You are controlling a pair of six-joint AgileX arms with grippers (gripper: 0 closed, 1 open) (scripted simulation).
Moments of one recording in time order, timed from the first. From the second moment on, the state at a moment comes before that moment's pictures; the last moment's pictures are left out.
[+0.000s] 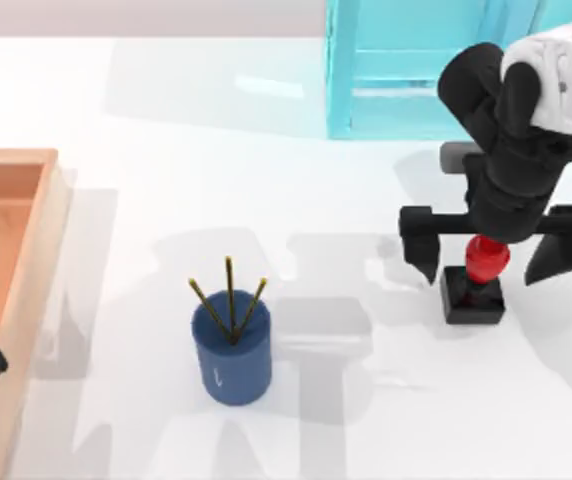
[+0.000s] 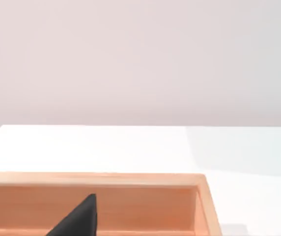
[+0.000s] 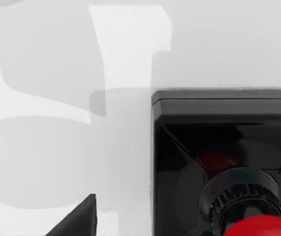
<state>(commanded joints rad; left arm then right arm) 0.00 0.00 0.00 0.00 0.00 0.00 0.40 2.04 1.44 -0.98 0.00 0.42</state>
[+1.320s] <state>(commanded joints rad) 0.00 0.00 0.00 0.00 0.00 0.00 0.40 2.04 1.44 -0.98 0.00 0.42</state>
